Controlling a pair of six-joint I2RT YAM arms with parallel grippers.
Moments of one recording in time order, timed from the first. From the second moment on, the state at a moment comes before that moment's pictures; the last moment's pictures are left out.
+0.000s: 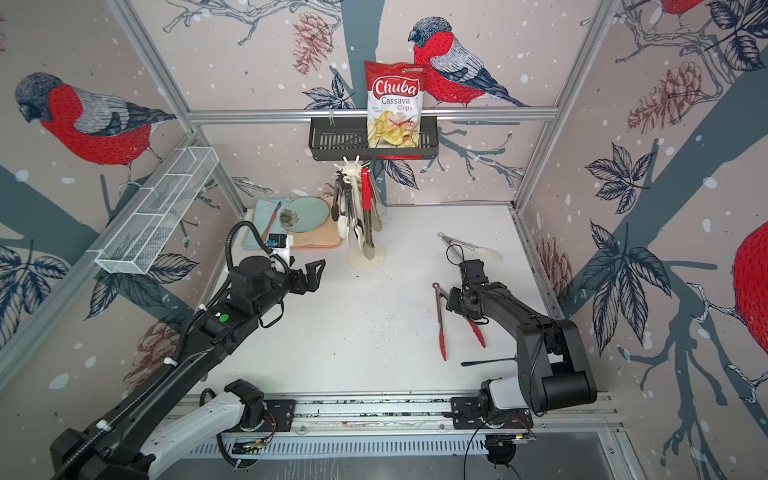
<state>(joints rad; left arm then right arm) -0.46 0.90 0.79 -0.26 -0.06 -0.26 0.21 1.43 0.70 -0.46 -0.05 0.41</state>
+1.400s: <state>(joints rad) -0.45 0.92 0.82 -0.28 -0.08 -0.25 0.31 1.33 0.97 -0.46 0.03 0.19</state>
